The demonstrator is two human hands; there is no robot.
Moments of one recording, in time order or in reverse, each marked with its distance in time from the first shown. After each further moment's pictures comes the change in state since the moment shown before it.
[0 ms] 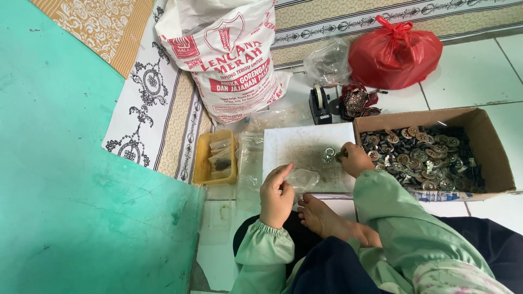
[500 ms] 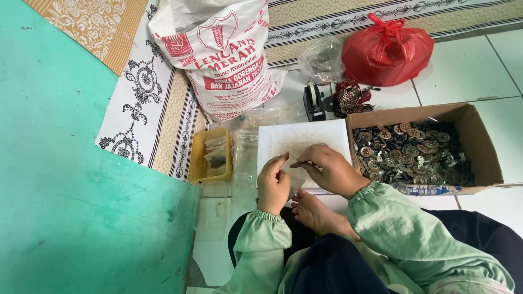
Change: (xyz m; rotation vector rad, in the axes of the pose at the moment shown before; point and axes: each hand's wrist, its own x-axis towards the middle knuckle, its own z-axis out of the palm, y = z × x) left_hand 0.012 0.003 0.015 0.072 -0.008 -0.020; right_hand -0.145 -0.163 -0.085 0.392 0.419 -0.906
